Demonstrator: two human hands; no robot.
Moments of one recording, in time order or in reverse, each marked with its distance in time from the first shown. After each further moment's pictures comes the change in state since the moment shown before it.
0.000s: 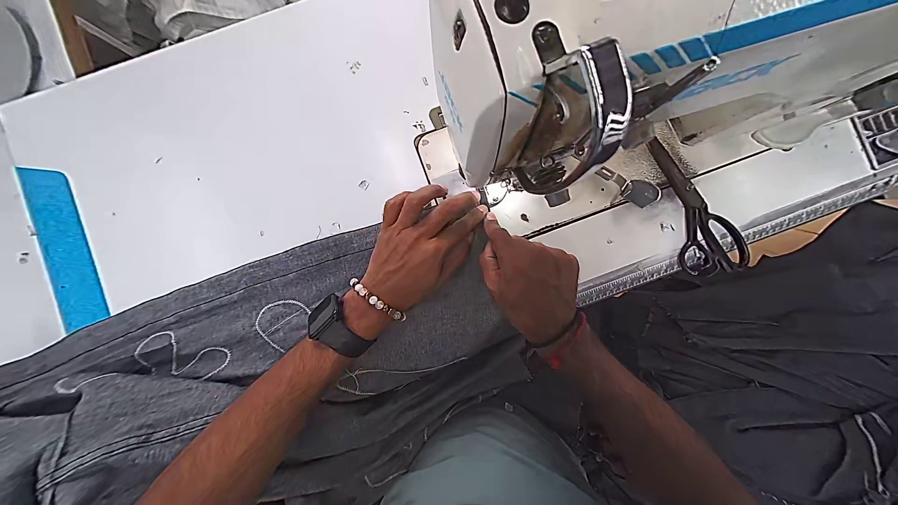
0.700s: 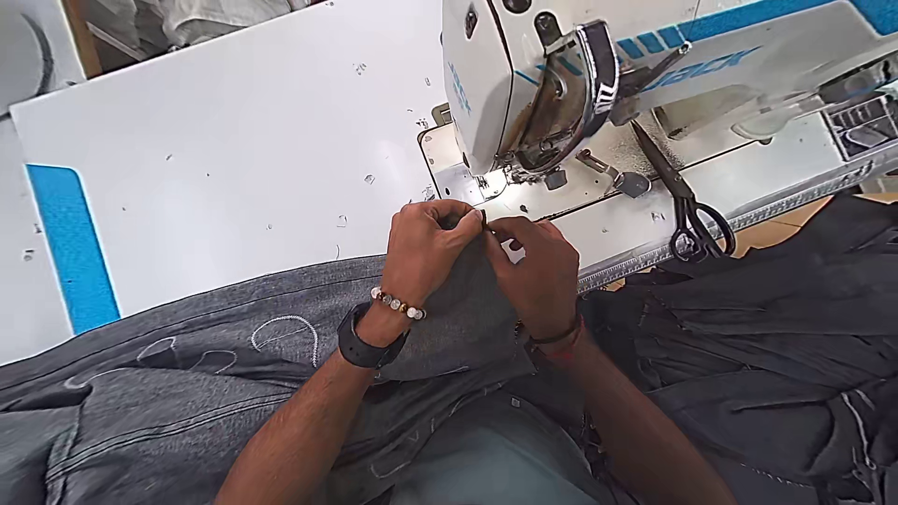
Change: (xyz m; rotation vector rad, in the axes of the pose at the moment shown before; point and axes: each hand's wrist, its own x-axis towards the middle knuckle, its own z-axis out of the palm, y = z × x) left_hand 0.009 0.043 -0.039 -0.697 -0.010 -0.729; right_hand -0.009 -0.004 -0.011 0.354 0.109 0.161
